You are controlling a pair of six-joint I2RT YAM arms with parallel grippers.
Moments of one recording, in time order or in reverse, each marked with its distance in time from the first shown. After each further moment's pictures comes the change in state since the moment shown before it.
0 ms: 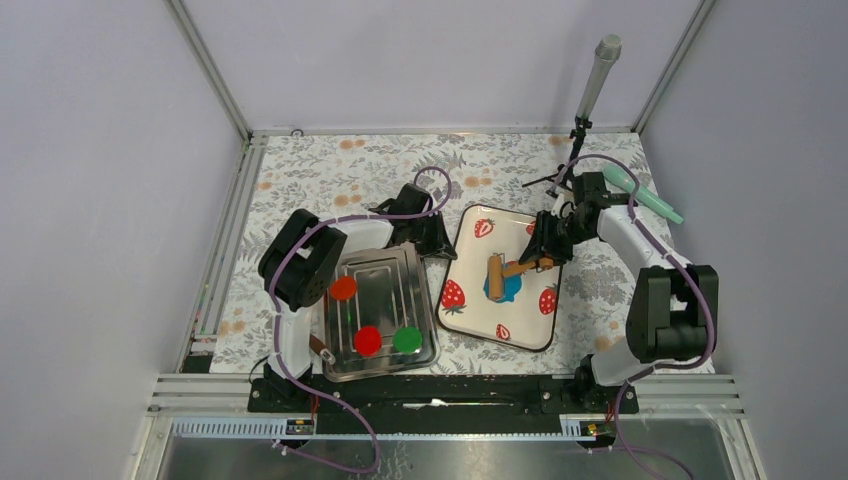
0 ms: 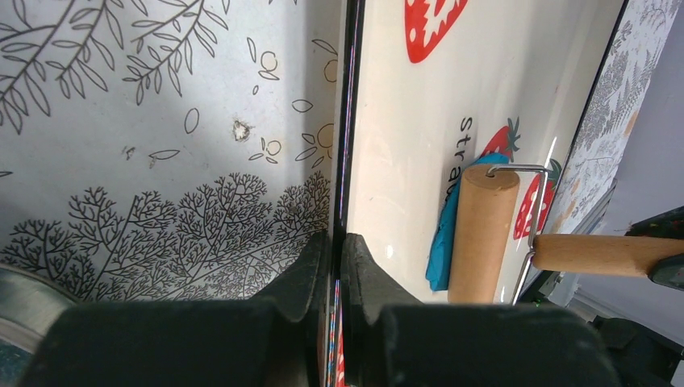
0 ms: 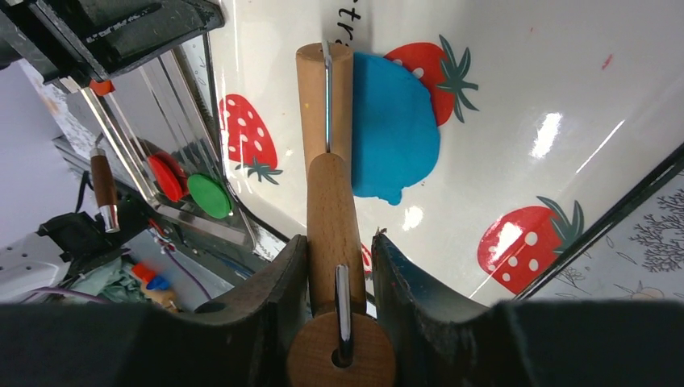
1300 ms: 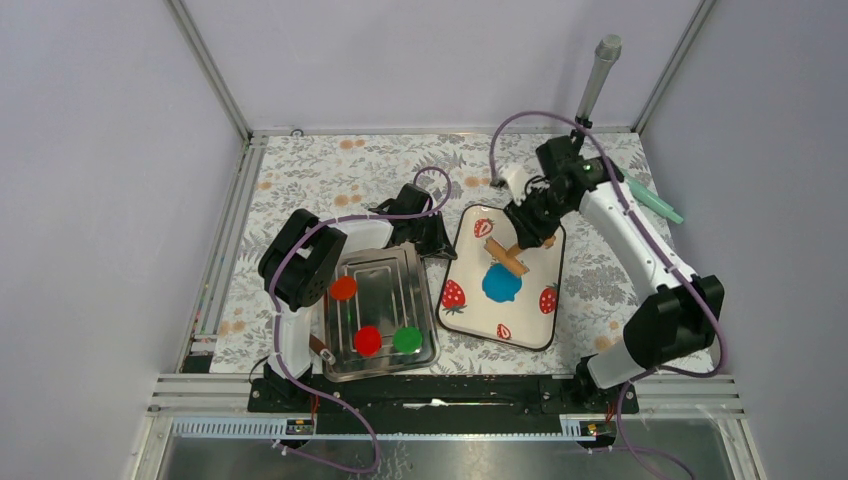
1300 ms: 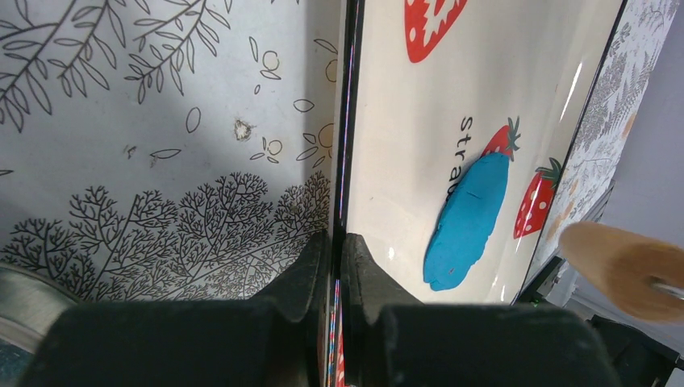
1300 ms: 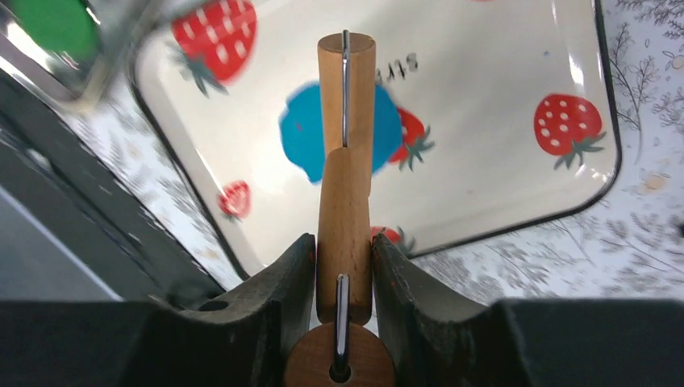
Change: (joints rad) left arm 0.001 0.000 -0.001 0.003 0.001 -0.005; right arm 0.217 0.030 0.457 -0.338 0.101 -0.707
